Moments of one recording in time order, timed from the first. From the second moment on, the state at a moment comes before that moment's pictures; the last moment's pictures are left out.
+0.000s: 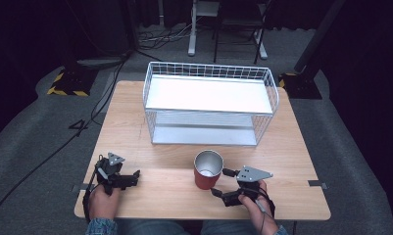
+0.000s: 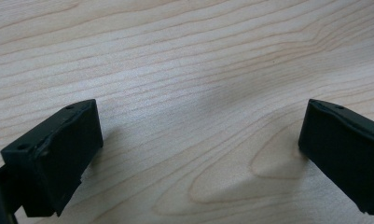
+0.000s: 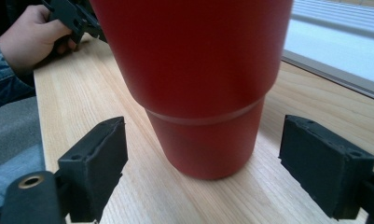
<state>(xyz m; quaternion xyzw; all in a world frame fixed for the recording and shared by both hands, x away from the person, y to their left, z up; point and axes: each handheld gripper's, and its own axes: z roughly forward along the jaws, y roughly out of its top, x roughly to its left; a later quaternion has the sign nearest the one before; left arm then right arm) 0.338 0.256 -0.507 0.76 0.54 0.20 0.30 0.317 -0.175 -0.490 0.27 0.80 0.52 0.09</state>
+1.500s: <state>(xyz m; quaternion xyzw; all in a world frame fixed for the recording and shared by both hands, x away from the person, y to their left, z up) 0.338 0.256 -0.507 0.76 0.54 0.20 0.30 0.338 -0.126 -0.501 0.29 0.81 0.50 0.12</state>
